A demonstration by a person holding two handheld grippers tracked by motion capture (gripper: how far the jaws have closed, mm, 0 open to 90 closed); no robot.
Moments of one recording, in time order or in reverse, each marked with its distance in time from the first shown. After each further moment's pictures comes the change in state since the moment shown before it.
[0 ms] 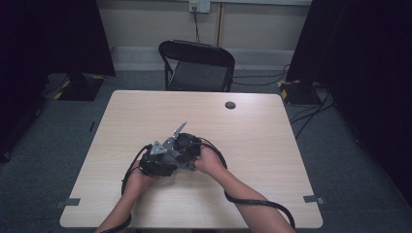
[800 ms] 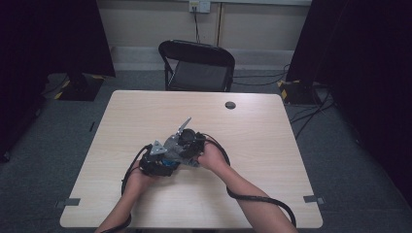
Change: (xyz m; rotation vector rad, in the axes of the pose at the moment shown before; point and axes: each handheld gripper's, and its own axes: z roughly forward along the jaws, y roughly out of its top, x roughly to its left) left arm 0.000 0.000 0.000 0.001 0.001 0.001; right arm -0.016 -0.005 -0.004 0.005 -0.008 0.042
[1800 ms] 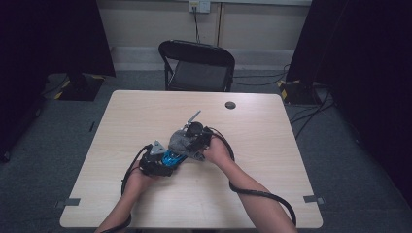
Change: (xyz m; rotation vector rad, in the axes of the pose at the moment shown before) left arm 0.000 0.000 0.000 0.000 0.001 0.003; right arm -0.030 -0.010 -0.006 -0.013 -0.028 0.104
